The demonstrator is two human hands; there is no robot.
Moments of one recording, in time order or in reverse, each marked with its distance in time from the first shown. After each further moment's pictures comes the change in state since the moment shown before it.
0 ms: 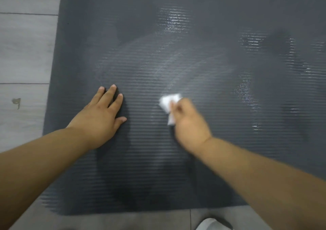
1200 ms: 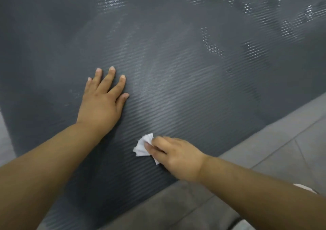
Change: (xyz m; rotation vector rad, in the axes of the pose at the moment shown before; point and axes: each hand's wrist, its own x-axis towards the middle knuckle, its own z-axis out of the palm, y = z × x) left_hand 0.043 0.014 0.032 -0.044 0.404 0.436; right_hand -0.102 -0.078 0.046 0.002 -0.138 0.009
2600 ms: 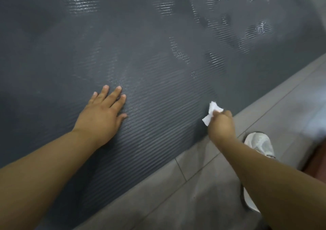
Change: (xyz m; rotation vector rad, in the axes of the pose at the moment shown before) left_hand -0.011 0.047 0.000 0.054 -0.294 0.177; right_hand -0.094 0.101 -0.070 -0.290 0.269 1.122
